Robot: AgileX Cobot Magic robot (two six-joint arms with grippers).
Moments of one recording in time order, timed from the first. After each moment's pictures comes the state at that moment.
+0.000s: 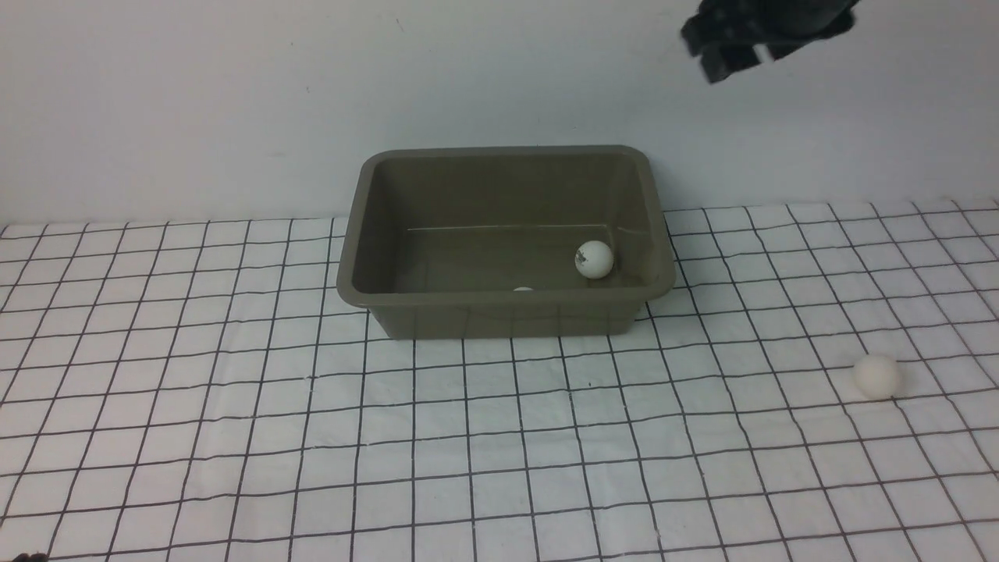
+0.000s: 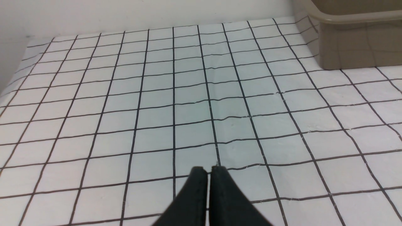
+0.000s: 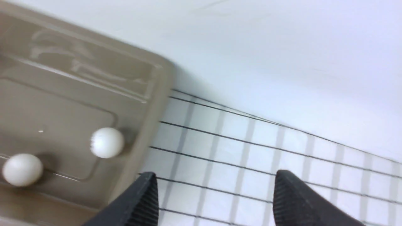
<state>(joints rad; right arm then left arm) 0.27 1.94 -2.16 -0.10 1.25 -0.08 0.04 -0.01 0.03 -0.05 0.37 0.07</state>
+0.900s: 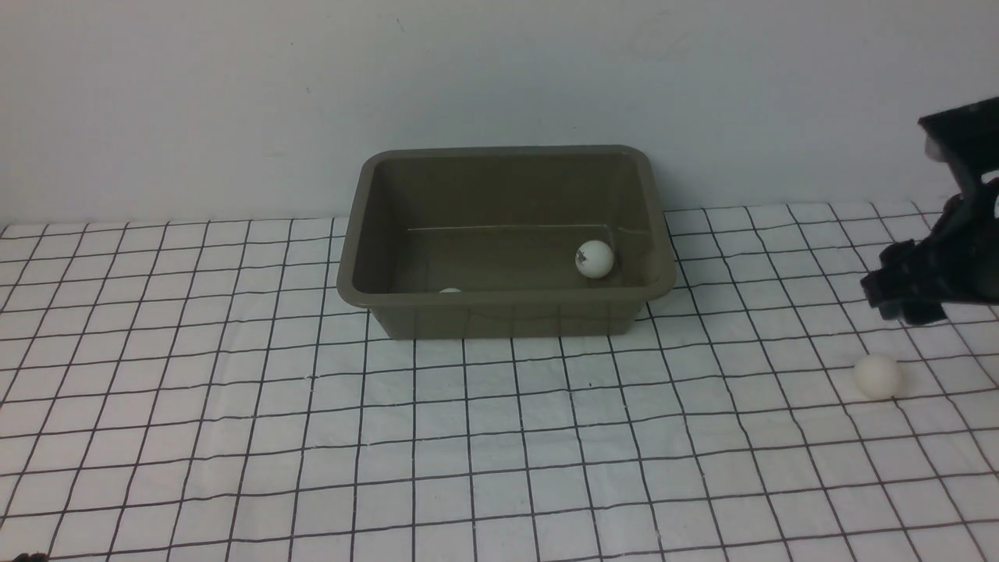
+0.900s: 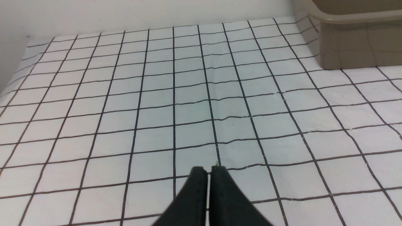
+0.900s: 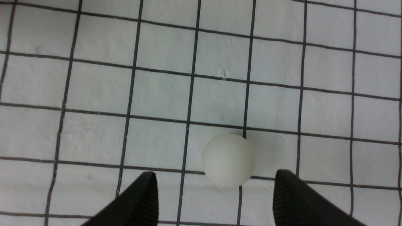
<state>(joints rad) 0.11 1.61 -1.08 -0.17 0.73 0.01 0.04 -0.01 0.03 -0.05 0.37 0.07</state>
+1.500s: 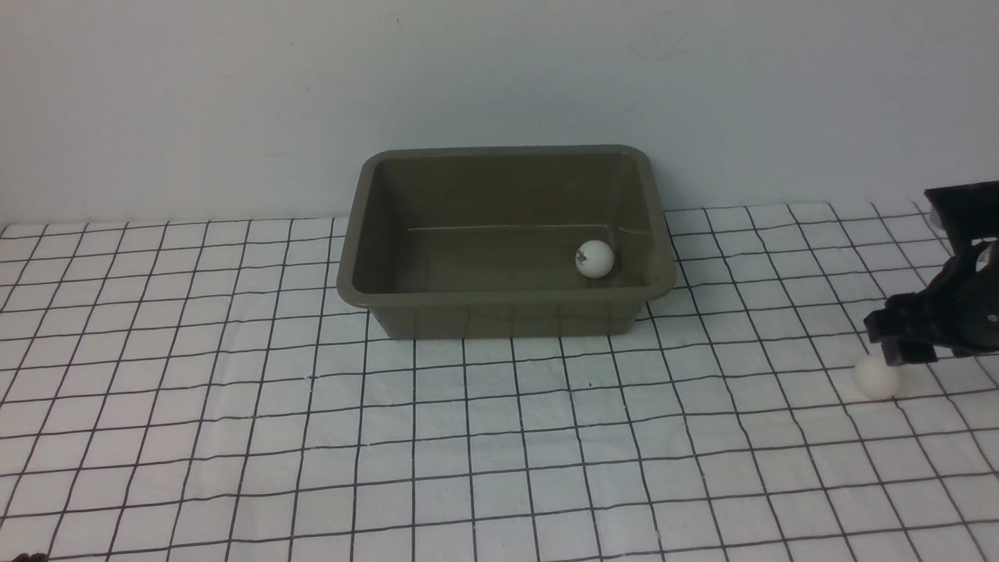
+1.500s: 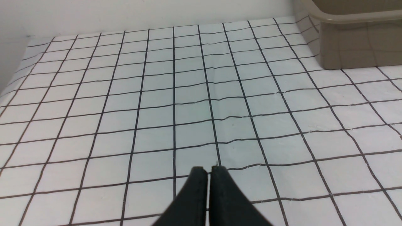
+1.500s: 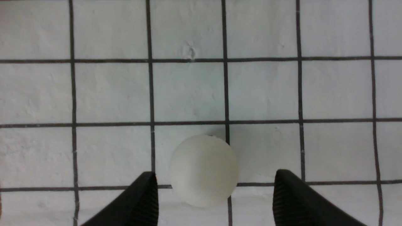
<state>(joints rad) -0.02 1.74 -1.08 -0.01 0.66 -0.10 0.04 -0.01 0.03 -0.05 0.37 0.07</state>
